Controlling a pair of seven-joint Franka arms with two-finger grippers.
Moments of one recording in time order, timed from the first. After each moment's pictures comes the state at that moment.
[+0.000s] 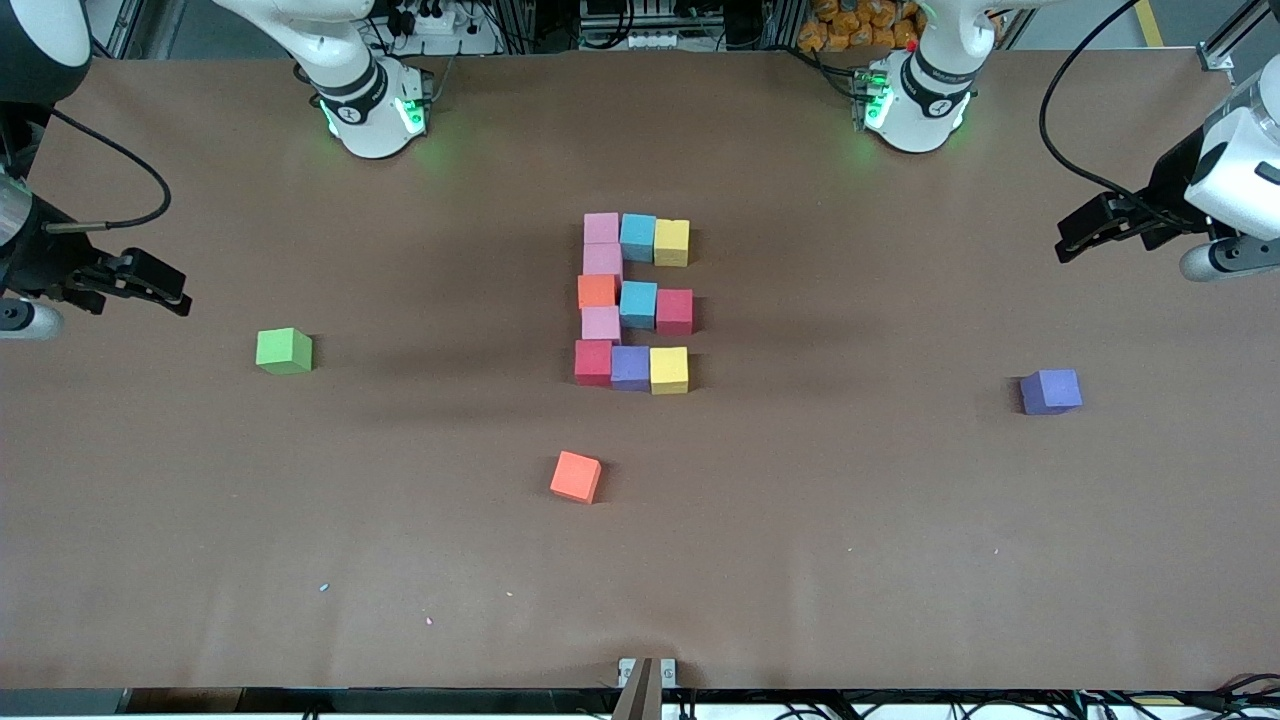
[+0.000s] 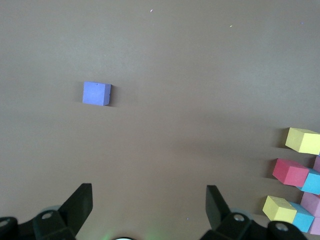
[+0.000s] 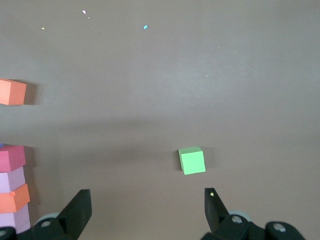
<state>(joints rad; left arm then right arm) 0.00 -0.04 -0.10 -1.61 -0.02 1.54 -0.25 -0.13 0.06 0.14 -1.56 -0.01 1.64 0.05</state>
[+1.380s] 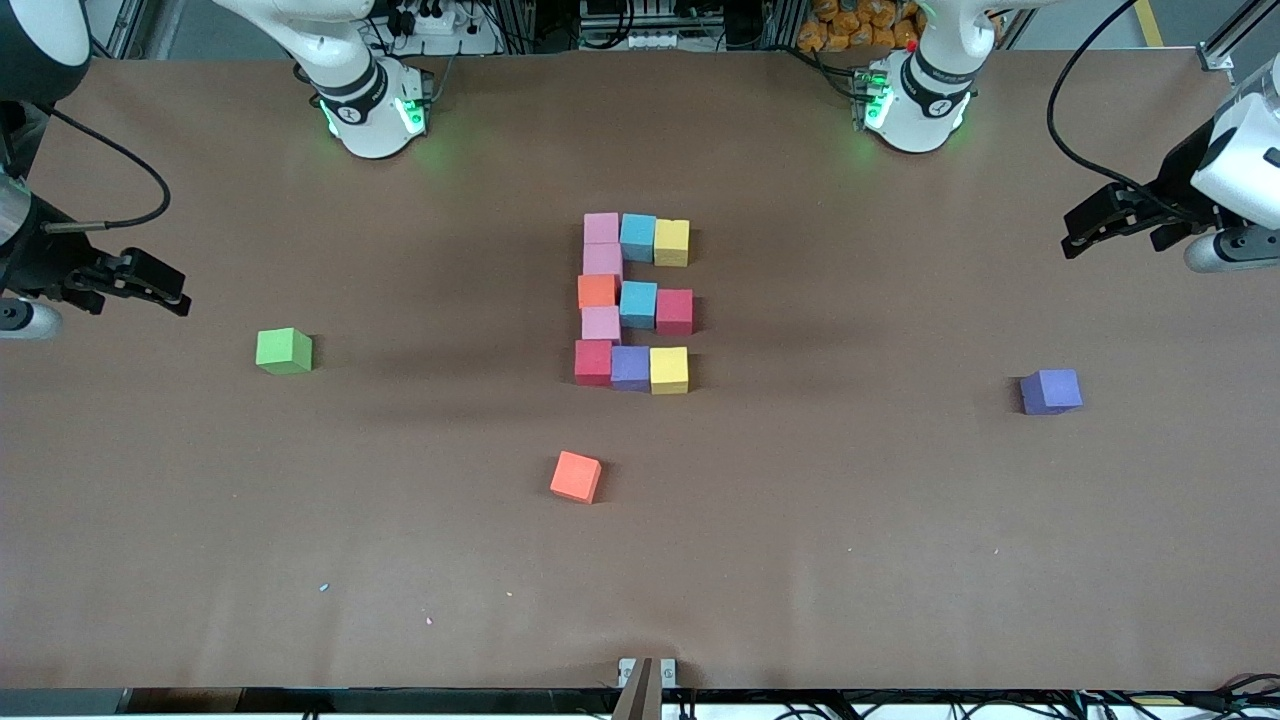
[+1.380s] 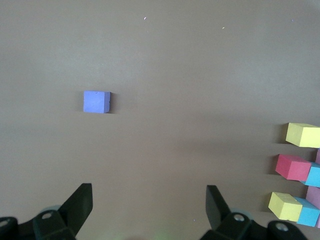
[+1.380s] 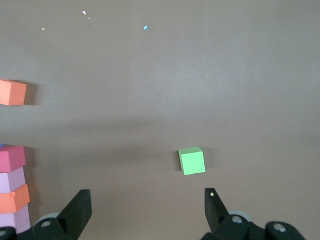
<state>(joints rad) 0.00 -0.04 -0.10 -1.60 -0.01 1.55 -0.18 -0.13 0.06 0.14 -1.56 -0.02 1.64 0.05</state>
